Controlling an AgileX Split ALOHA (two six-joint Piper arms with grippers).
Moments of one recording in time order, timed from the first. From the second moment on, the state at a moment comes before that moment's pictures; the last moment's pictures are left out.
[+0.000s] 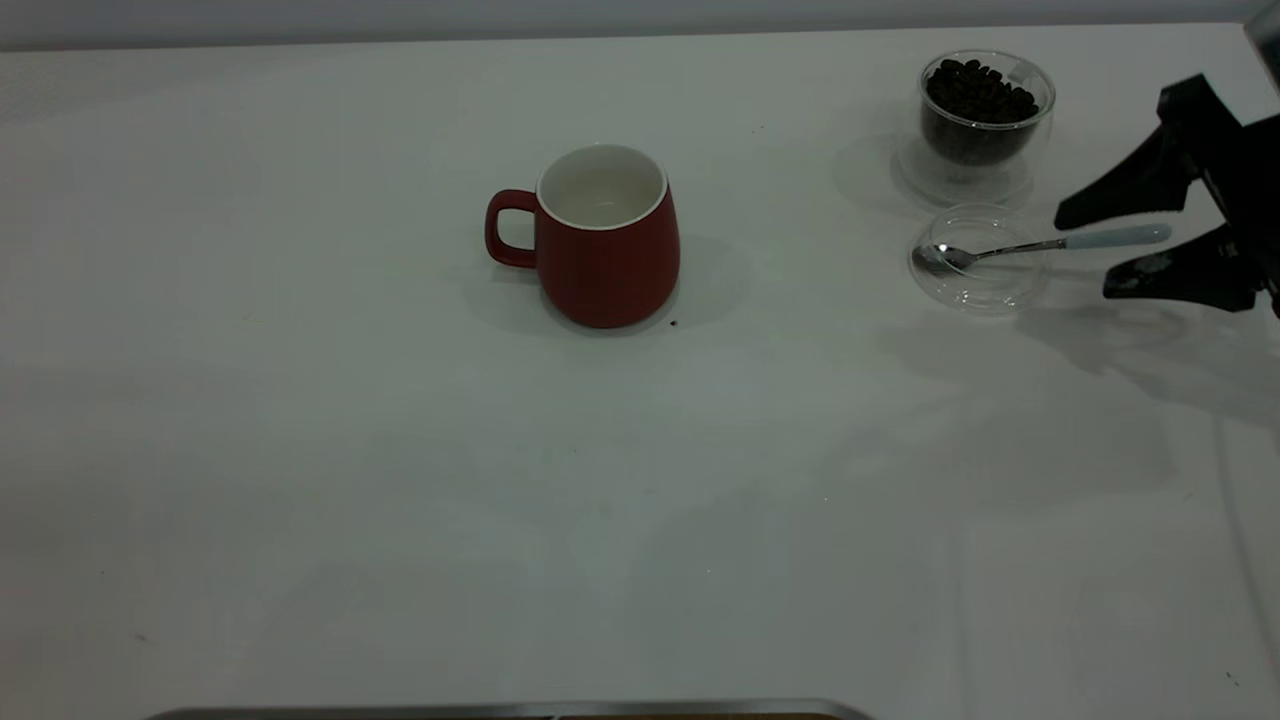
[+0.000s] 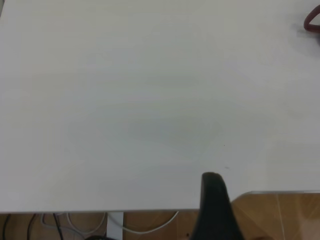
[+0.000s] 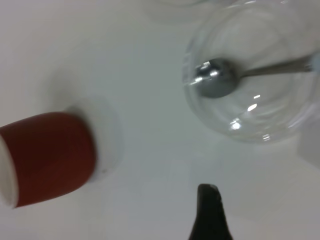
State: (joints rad) left arm -0.02 0.02 -0.49 0.04 1.13 -0.02; right arm -0.22 2.30 -0.97 1.56 0.69 -1.22
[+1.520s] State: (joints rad) left arm -0.02 0.02 -0.49 0.04 1.13 -0.02; right arm -0.33 2.45 -1.14 1.56 0.76 -1.43
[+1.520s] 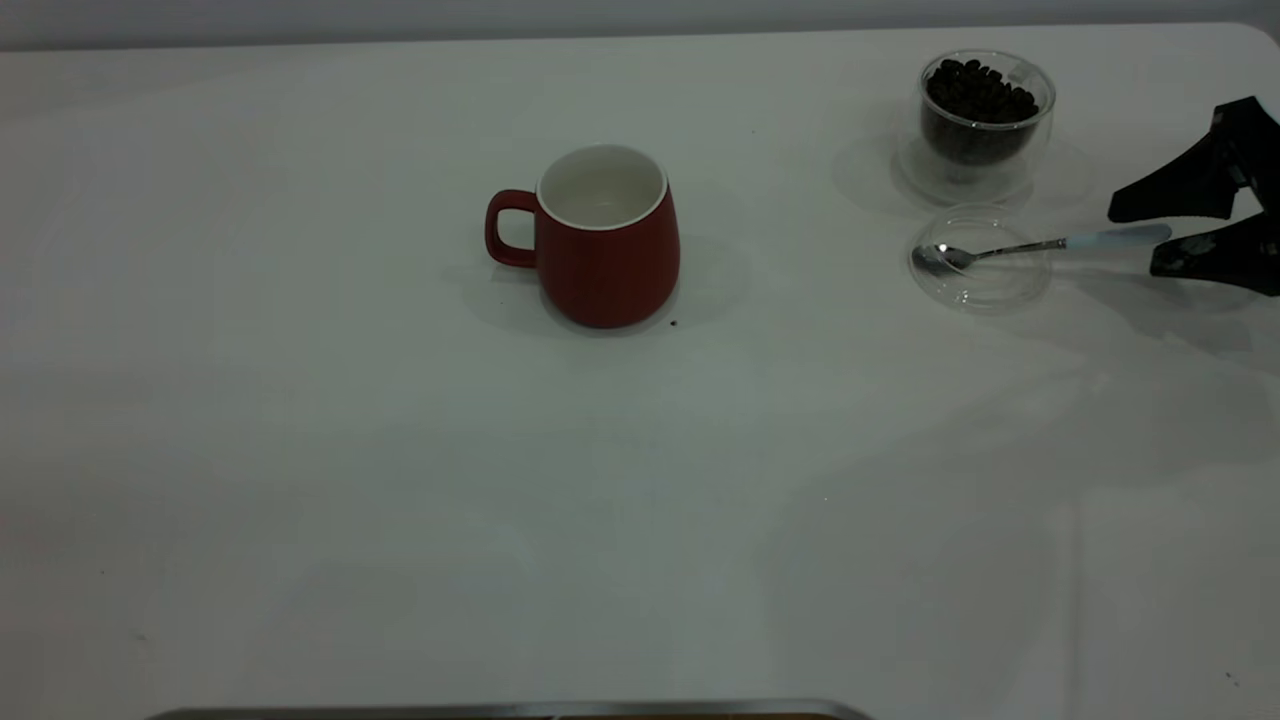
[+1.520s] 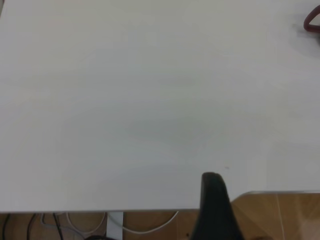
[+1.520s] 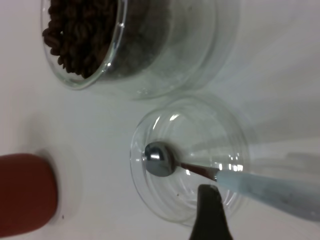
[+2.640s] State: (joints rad) left arm -0.02 0.02 -0.49 0.04 1.13 -0.02; right arm -0.33 2.49 -1.22 1.48 0.84 -1.48
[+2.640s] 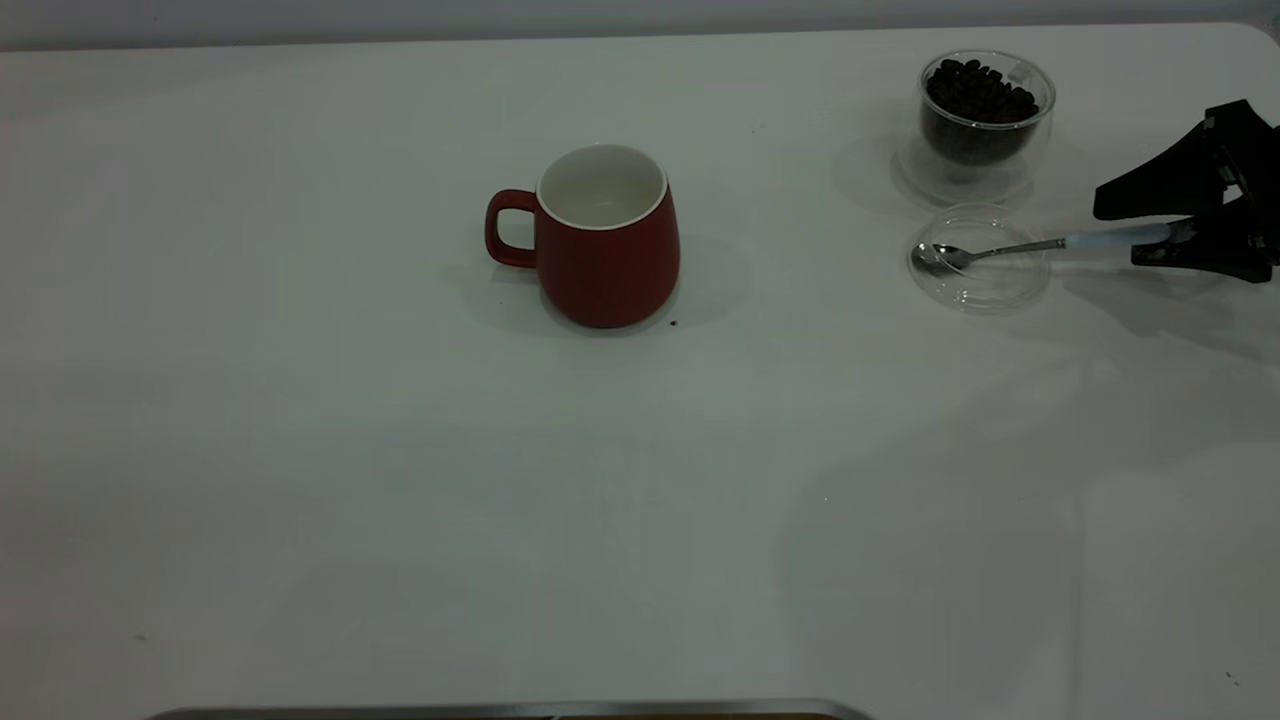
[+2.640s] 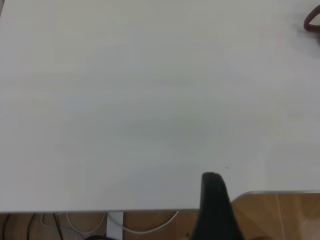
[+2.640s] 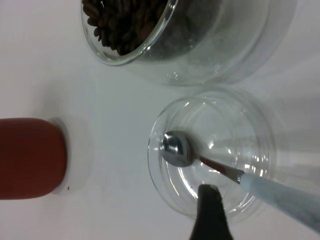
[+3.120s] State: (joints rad) left arm -0.02 0.02 -0.49 0.04 1.13 -0.02; right arm -0.33 2.49 -1.22 1.46 0.88 -1.47
